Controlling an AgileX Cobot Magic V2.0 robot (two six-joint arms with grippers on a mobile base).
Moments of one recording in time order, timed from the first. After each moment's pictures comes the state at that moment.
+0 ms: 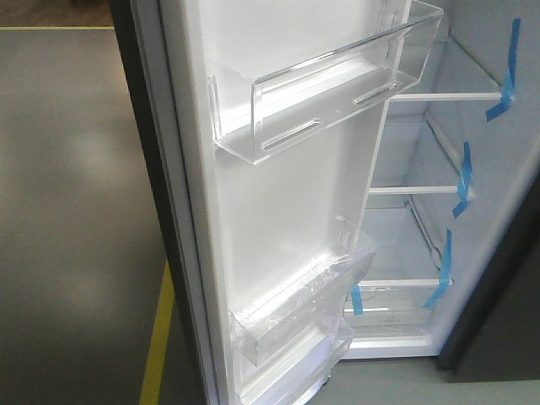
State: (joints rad) left arm 0.08 -0.01 0.03 0.16 0.18 -0.27; right arm -0.20 0.99 -1.62 0.63 1.08 -0.59
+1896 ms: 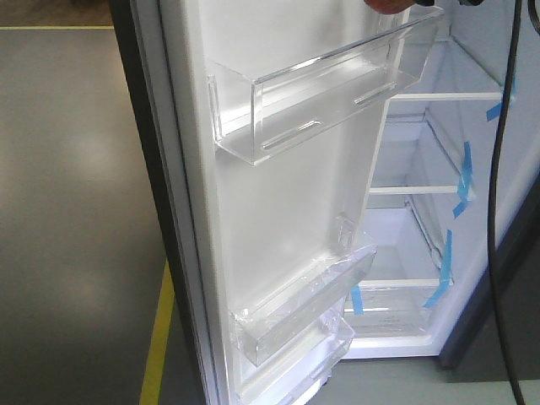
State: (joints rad) left arm 0.08 -0.01 0.03 0.16 0.18 -0.27; right arm -0.03 1.72 -1.87 1.06 0.94 -0.94
